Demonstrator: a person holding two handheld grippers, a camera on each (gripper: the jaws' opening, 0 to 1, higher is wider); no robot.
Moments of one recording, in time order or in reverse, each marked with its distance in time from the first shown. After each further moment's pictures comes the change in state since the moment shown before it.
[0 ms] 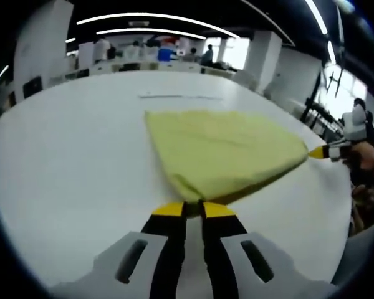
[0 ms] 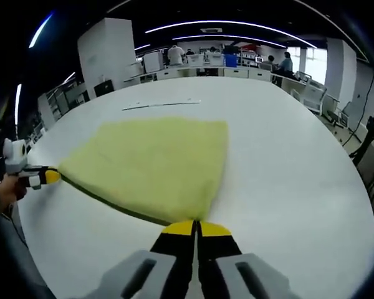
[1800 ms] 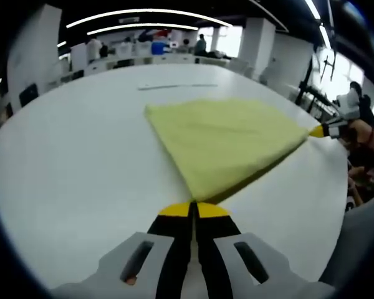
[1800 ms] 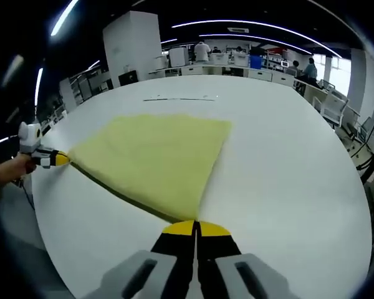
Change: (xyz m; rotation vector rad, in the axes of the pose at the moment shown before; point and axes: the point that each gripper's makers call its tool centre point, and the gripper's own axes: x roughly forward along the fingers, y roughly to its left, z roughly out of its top) left arm -0.036 -0.005 -0.032 0.080 0.097 -0.004; right arm -0.028 -0.020 -0.020 -0.114 0.026 0.136
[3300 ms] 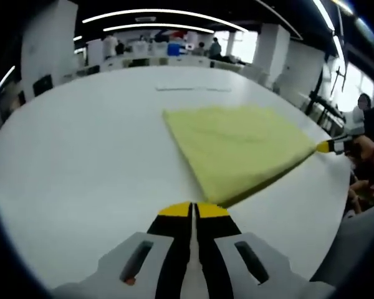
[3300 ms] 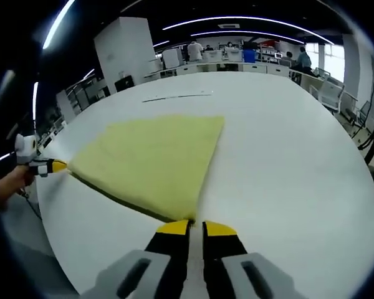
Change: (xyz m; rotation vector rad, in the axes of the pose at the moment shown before) left arm -0.035 0.014 0.001 -0.094 -0.034 0.109; right arm -0.005 0.007 -0.012 0.100 -0.013 0.026
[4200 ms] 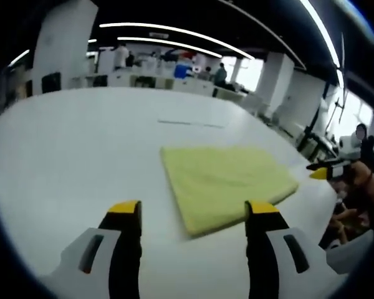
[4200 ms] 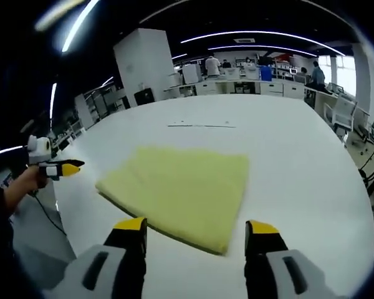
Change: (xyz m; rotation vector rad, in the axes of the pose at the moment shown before) left arm -0.038 -0.025 0.056 -0.118 -0.159 -0.051; right arm -0.042 0.054 0.062 -0.088 -0.099 0.116
